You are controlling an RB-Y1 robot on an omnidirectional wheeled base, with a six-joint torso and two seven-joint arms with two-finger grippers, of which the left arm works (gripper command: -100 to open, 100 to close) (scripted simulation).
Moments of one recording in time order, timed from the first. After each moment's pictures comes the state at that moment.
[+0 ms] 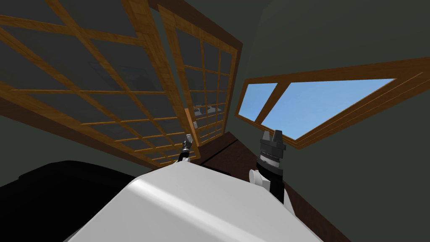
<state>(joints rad) 0.00 0.21 0.09 -0.68 0.44 -0.87 0.55</state>
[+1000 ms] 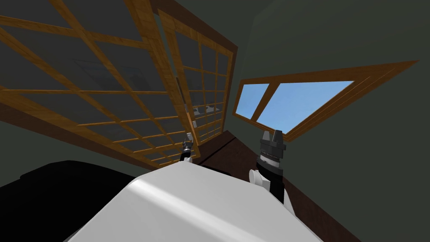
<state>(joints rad) 0.01 0.16 0.10 -0.73 0.52 -0.86 0.80</state>
